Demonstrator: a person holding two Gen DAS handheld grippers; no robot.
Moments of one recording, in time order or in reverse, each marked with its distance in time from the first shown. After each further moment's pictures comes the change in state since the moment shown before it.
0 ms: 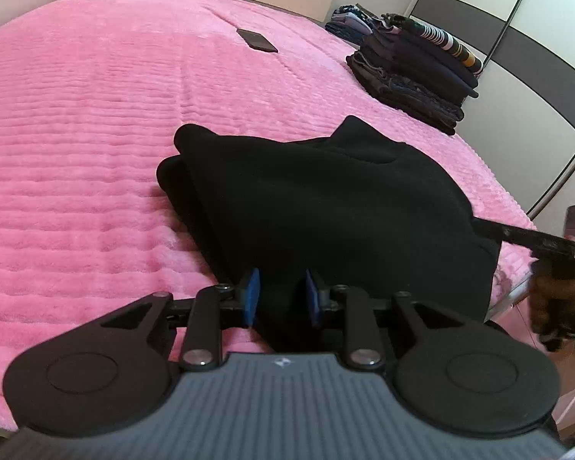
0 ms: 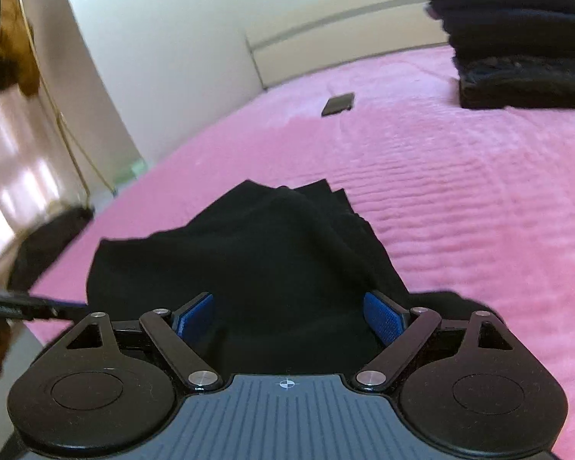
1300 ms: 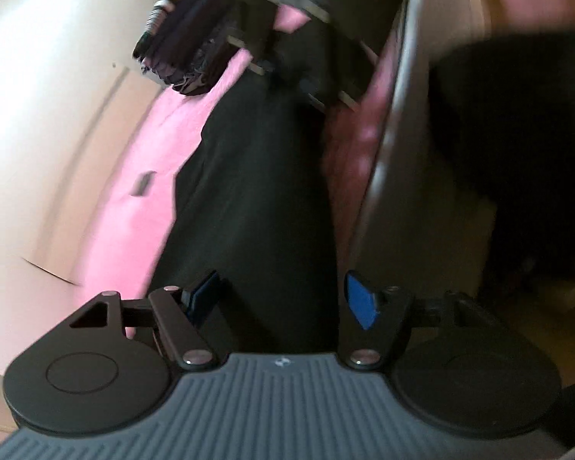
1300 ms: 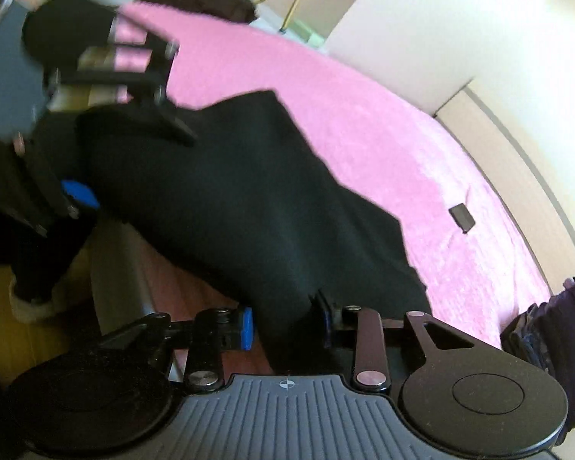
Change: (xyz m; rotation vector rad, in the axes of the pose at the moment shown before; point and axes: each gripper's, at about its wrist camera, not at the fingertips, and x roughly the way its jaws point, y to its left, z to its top) left arm 0.027 -0.194 -0.124 1.323 0.006 0.437; right arm 0.019 0.126 -0.042 -1.089 0.181 -0.055
